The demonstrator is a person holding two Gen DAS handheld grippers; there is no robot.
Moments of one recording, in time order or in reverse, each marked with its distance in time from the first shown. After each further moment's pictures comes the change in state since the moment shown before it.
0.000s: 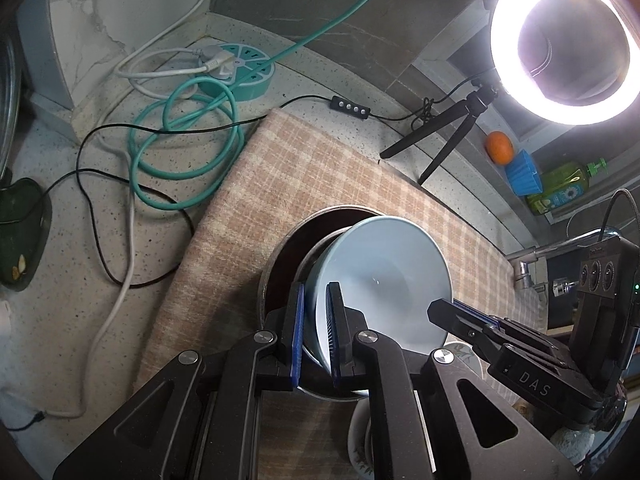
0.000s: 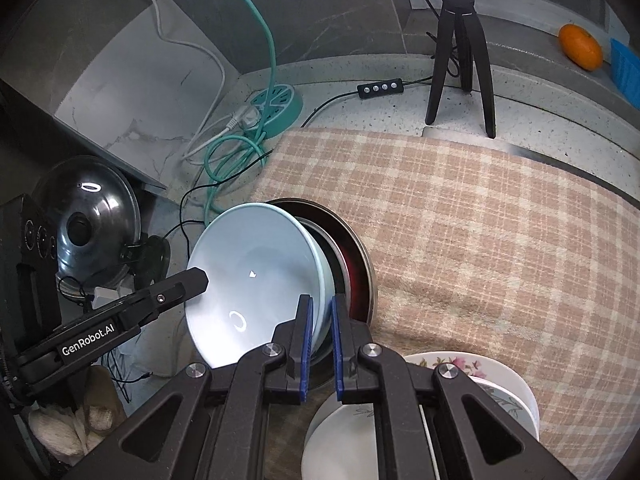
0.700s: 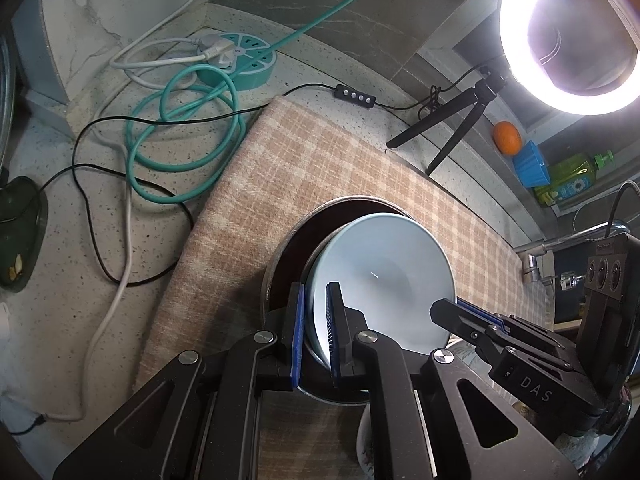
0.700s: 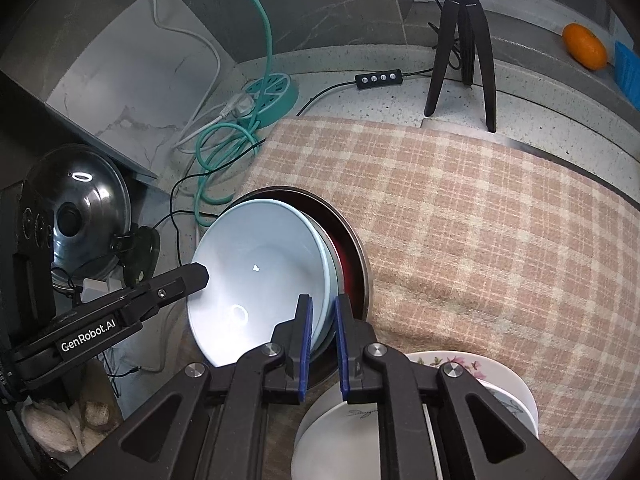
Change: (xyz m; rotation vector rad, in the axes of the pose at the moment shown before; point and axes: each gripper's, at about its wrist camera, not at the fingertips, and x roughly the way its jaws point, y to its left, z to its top) left arm 0.012 0.001 -0.002 0.008 0.023 0.019; right arm 0.009 0.001 -0.001 -0.017 0.021 -0.026
